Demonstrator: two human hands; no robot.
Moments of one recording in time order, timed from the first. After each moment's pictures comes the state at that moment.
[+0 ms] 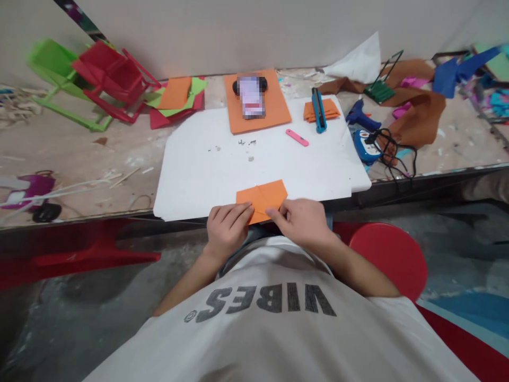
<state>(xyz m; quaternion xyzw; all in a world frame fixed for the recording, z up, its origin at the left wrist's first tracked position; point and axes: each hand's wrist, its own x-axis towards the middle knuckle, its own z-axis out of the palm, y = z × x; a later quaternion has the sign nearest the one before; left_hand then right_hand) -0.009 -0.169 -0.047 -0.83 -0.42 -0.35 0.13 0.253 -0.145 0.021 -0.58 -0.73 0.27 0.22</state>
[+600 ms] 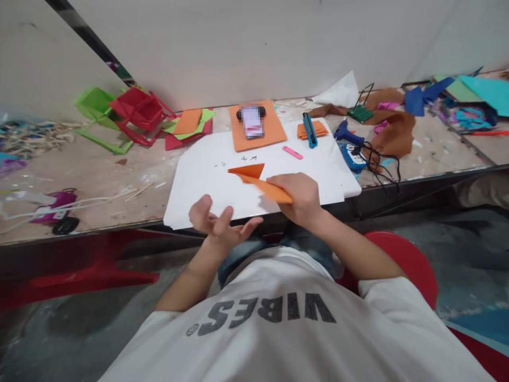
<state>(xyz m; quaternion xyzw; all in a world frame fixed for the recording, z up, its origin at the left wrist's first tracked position) -0.016 -0.133 -0.071 -0.71 -0.45 -0.49 0.22 0.254 -0.096 0.024 -0.38 -0.78 0.08 0.50</state>
